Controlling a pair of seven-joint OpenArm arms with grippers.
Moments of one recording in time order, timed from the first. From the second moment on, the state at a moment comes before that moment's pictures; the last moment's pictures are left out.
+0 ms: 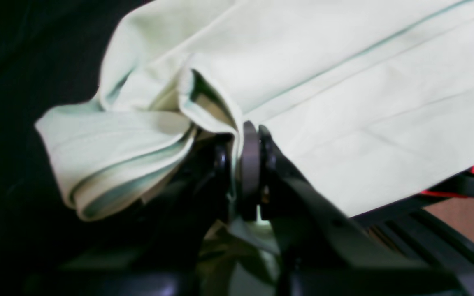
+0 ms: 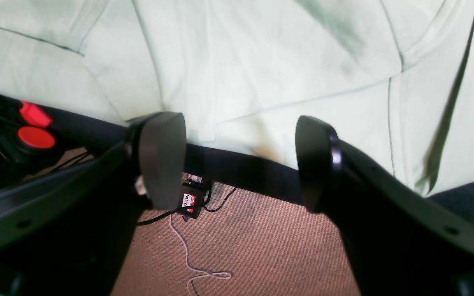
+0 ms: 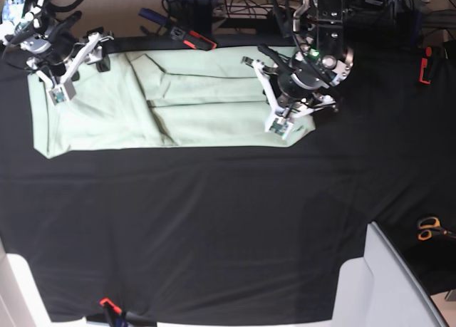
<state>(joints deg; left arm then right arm) 20.1 2.9 -0.3 102.9 10.7 -25.6 49.9 -29.2 1.1 24.0 103.6 10.9 37.4 -49.0</state>
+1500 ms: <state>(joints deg) 10.8 6.4 18.7 93.7 10.3 -25.4 56.4 -29.1 0.0 24.0 103.6 10.9 37.4 -49.0</state>
